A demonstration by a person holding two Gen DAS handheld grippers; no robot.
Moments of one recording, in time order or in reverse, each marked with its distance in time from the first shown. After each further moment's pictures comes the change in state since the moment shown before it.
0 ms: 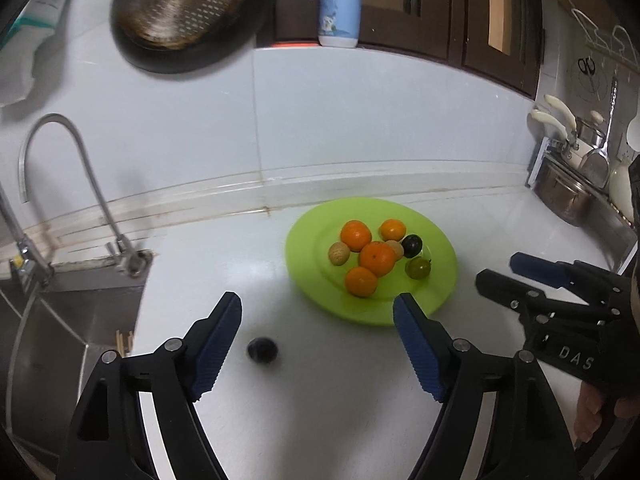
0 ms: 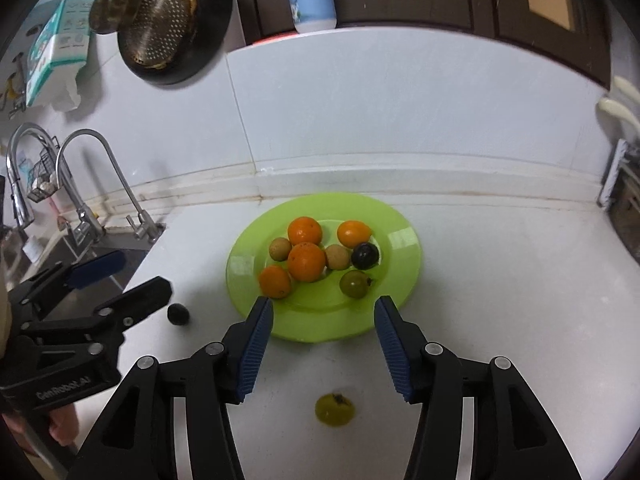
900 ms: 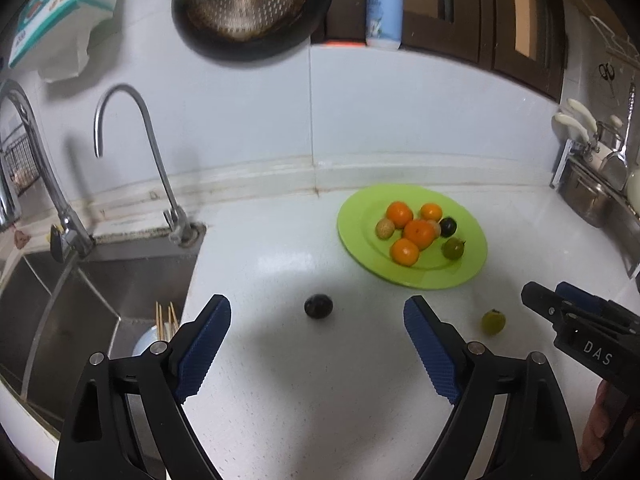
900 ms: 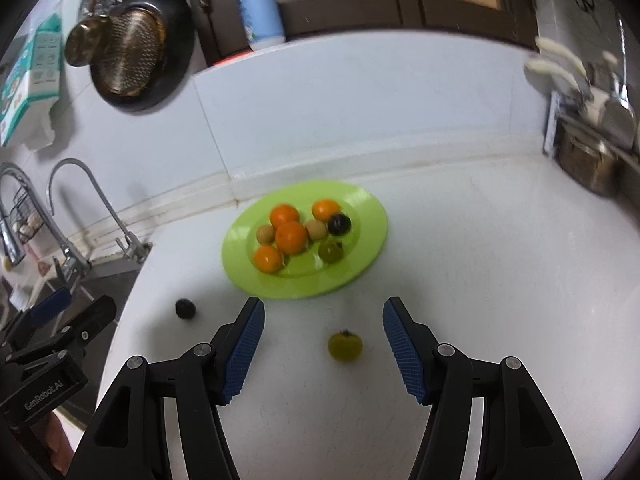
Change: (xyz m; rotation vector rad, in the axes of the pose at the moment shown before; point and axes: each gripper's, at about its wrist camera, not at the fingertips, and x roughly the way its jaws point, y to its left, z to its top) left arm -0.029 0.028 -0.032 -0.052 0.026 0.107; right arm -0.034 0.013 -0.043 0.215 0.003 -0.114
